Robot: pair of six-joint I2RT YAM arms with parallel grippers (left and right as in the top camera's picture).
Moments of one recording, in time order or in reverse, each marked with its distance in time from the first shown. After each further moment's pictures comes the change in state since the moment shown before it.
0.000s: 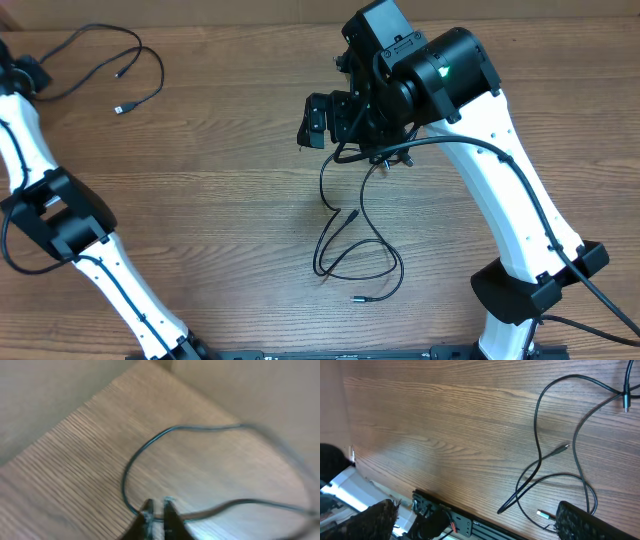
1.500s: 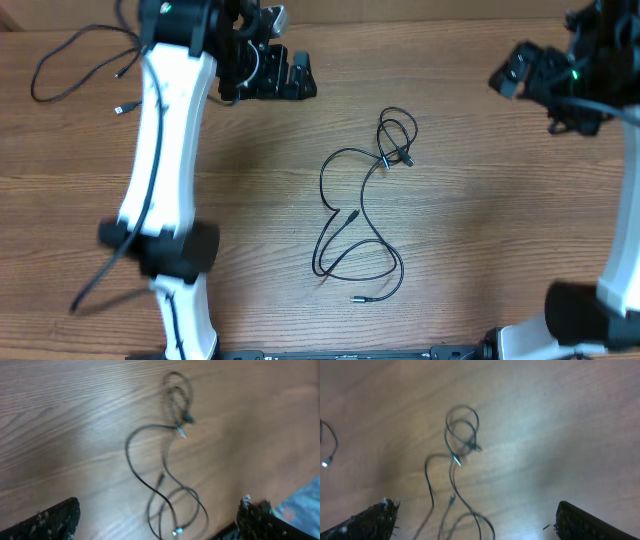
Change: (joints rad) left arm -0.858 -0.623 -0.063 -1.038 0.348 0.087; right arm -0.673 -0.273 -0.220 0.000 0.127 -0.225
